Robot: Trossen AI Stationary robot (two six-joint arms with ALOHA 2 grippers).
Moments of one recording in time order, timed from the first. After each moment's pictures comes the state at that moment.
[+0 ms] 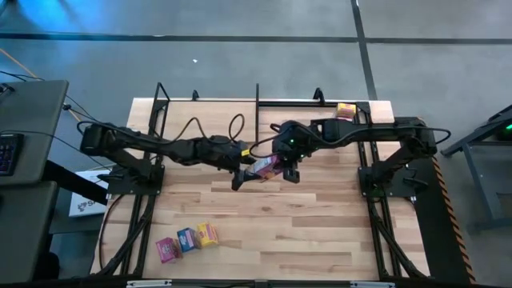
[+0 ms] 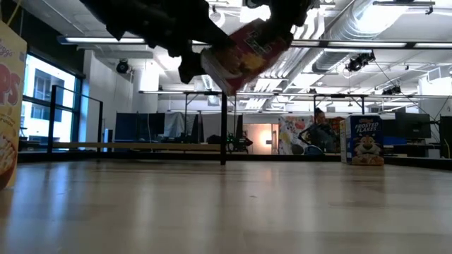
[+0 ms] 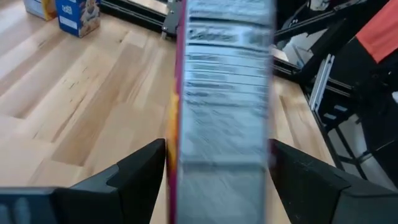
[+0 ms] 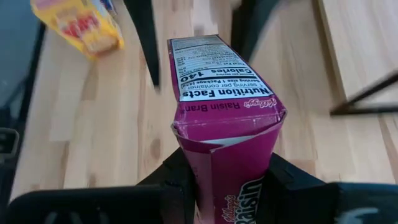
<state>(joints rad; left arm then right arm) 0.03 1.47 0.83 0.24 0.14 -0.31 -0.07 1.54 1.39 -0.74 -0.16 0.04</state>
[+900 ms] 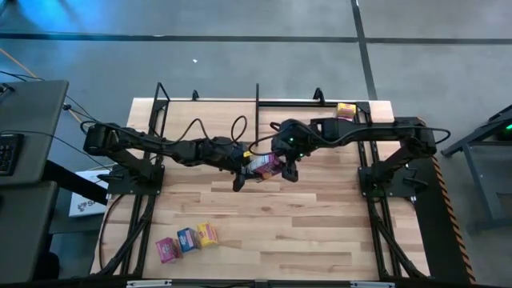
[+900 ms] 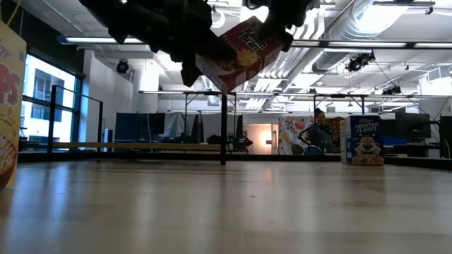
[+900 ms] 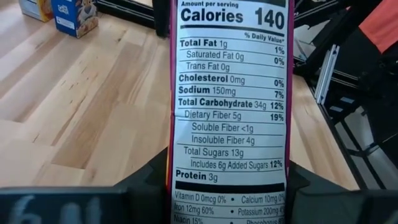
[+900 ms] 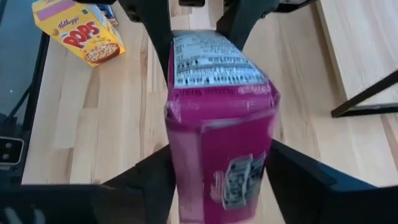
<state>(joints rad) 0.03 1.50 0.83 0.25 0.14 -0.27 -0.07 1.54 1.39 -0.75 -0.17 0.07</state>
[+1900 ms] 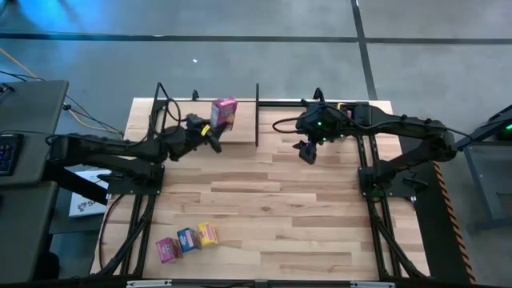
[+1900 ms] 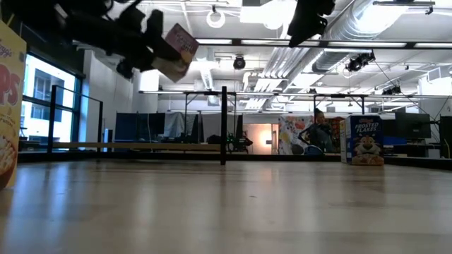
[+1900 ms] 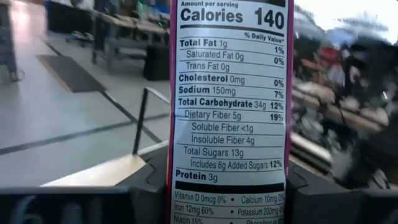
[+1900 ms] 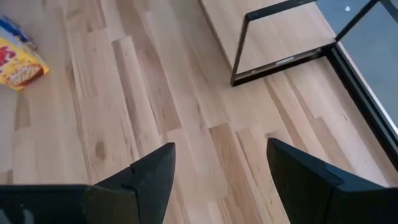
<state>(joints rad) 0.20 1.07 0.41 0.63 -0.50 -0.29 -0.16 1.33 1.39 -0.95 0.06 0.16</state>
